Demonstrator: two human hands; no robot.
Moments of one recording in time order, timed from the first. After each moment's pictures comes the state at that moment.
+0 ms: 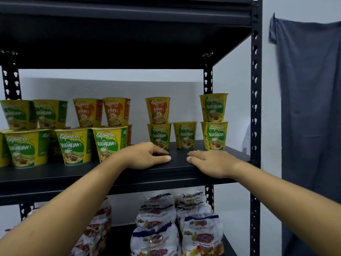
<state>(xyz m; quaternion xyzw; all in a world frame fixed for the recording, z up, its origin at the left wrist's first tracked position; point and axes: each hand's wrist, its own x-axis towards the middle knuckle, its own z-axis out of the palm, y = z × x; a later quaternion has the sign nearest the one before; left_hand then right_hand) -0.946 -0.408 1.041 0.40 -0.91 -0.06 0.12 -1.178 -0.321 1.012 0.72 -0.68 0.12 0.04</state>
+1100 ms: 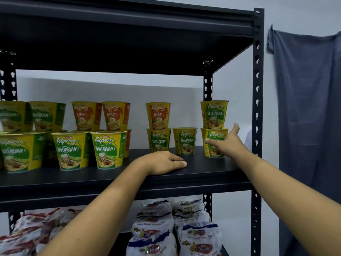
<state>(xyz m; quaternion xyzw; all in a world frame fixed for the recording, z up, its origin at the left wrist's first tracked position) -0.994 -0.422 1.032 0.38 -0.91 -0.08 0.10 -1.237 -0.371 1.040 0.46 -0.68 0.57 -0.07</state>
